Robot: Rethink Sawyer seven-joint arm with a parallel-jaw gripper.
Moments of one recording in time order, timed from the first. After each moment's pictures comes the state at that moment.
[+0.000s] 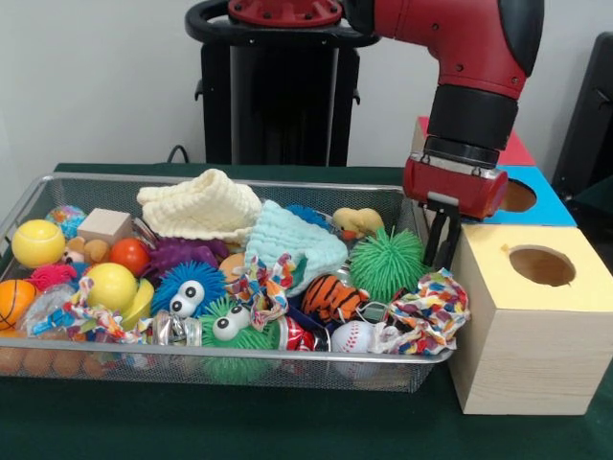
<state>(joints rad) 0.24 -0.46 -0.27 1.77 0.40 -0.07 2.19</state>
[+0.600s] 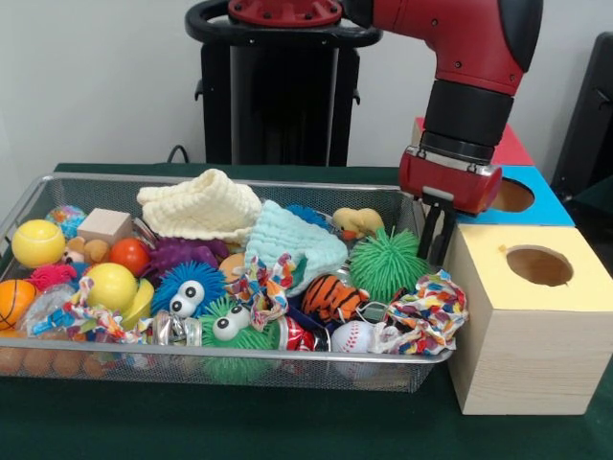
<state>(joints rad) 0.25 -0.47 -0.29 1.75 0.34 0.00 2.19</state>
